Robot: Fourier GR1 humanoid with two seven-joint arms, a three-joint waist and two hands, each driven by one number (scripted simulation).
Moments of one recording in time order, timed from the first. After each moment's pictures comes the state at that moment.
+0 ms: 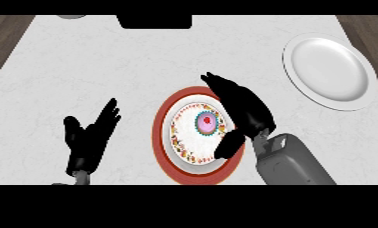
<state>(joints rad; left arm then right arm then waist) 0.03 0.20 -0.18 -1.43 0.21 0.13 0.18 -0.41 -0.16 0.47 -1.58 0.56 0.27 0.52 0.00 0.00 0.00</state>
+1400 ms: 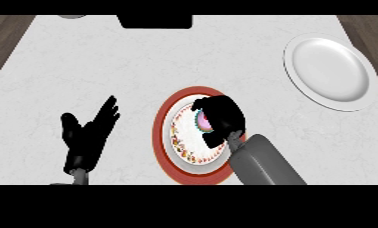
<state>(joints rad) 0.03 0.14 -0.10 -1.48 0.14 0.07 0.25 -0.42 -0.02 0.50 -1.25 0.87 0.24 0.39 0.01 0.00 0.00</state>
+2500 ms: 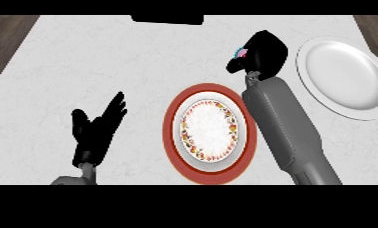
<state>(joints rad) -0.01 0.11 -0.11 -1.44 0.11 0.04 0.22 -0.78 -0.03 0.11 -0.98 1.20 -0.27 1.01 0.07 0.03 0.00</state>
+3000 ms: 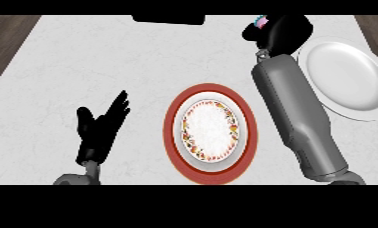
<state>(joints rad) -0.03 0.10 -0.12 -1.43 0.10 0.04 0.23 -0.92 -0.06 -0.04 -0.87 1.53 -0.52 1.12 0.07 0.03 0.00</state>
